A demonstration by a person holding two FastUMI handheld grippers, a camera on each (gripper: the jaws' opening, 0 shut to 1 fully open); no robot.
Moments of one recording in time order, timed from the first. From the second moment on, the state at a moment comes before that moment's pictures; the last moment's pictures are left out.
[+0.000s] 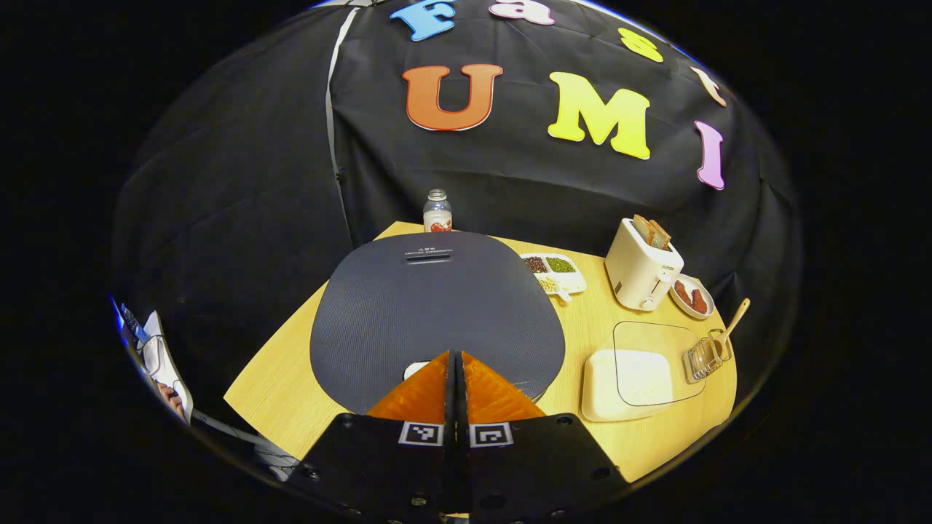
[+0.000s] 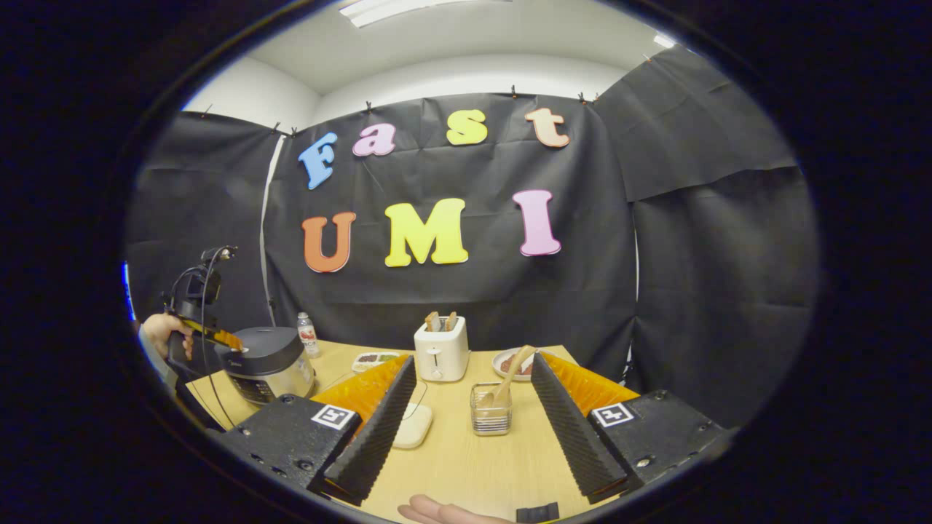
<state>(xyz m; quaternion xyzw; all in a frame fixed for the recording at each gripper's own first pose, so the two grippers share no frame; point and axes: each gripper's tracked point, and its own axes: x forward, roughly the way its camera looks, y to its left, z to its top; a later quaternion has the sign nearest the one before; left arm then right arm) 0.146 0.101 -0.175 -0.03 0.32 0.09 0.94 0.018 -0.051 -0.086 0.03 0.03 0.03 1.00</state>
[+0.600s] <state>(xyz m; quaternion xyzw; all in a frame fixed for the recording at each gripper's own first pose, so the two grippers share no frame) 0.142 0.100 -0.147 0.00 0.26 0.11 0.96 0.000 -0.024 -0.082 0.00 0.03 0.04 1.00</state>
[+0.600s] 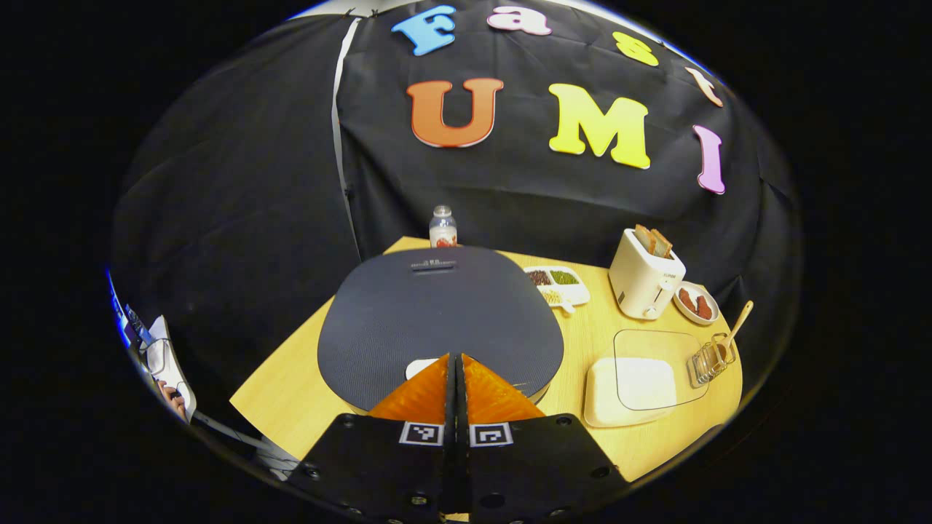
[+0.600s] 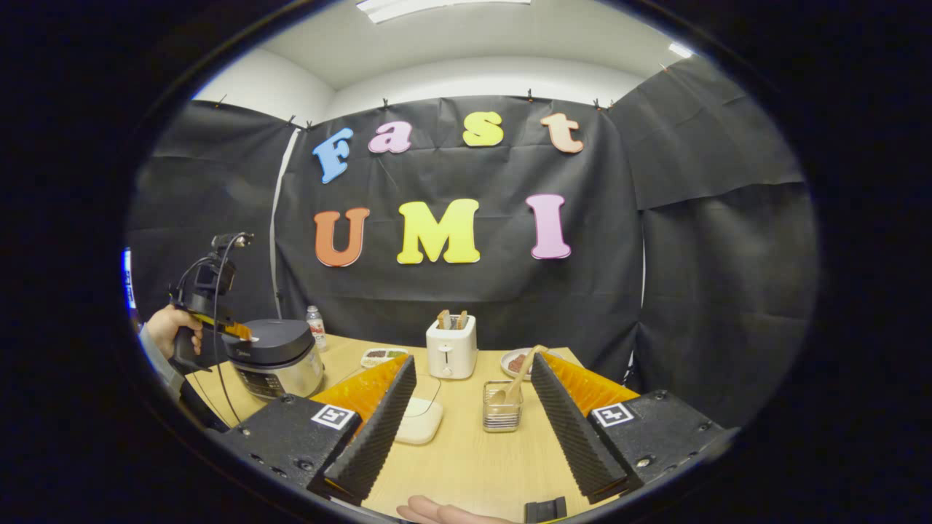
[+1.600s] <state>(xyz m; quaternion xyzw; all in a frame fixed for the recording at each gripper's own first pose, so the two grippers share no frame) 0.007 0.022 0.011 0.00 0.00 0.03 1.00 0.014 -0.022 -0.103 0.00 0.01 0.02 1.00</state>
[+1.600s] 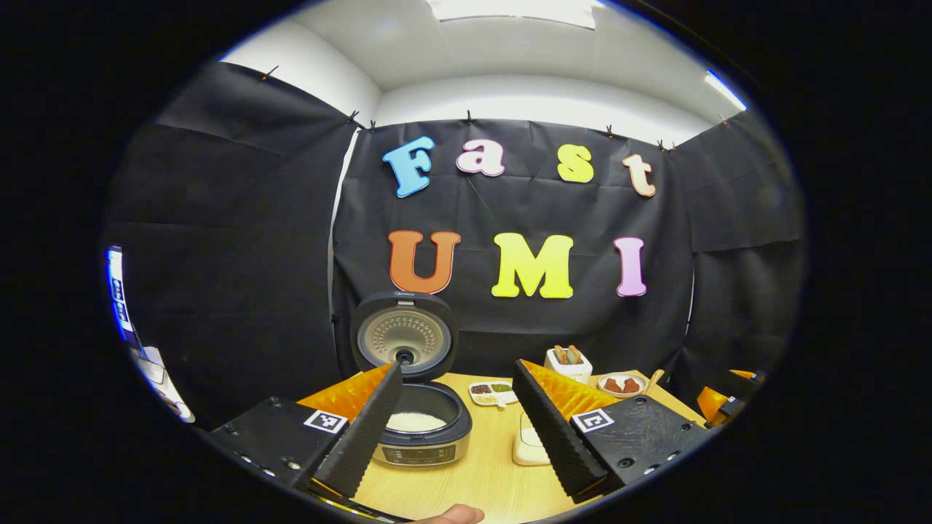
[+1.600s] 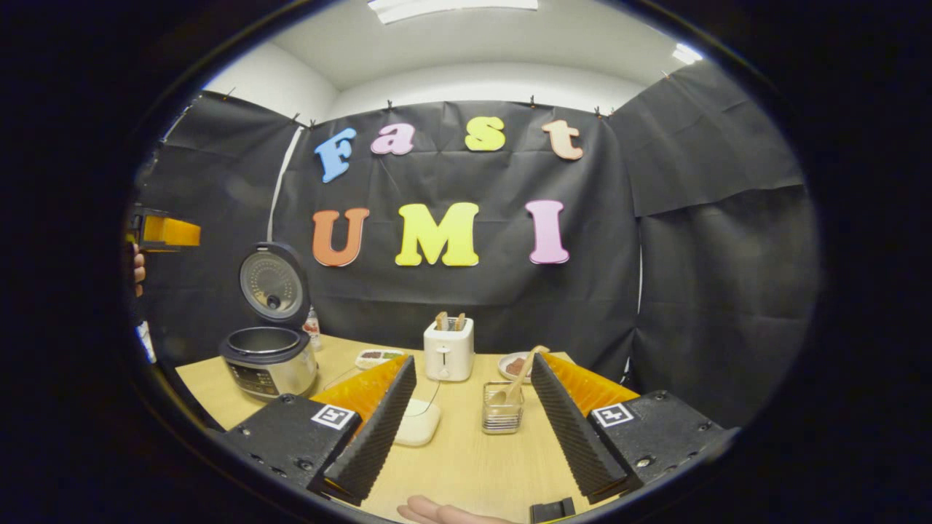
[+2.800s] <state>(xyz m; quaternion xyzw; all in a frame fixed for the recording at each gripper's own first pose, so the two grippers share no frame) -0.019 -0.009 -0.048 0.00 -0.02 0.01 1.00 0.254 -0.096 -0.243 0.09 0.16 -0.03 0.98</state>
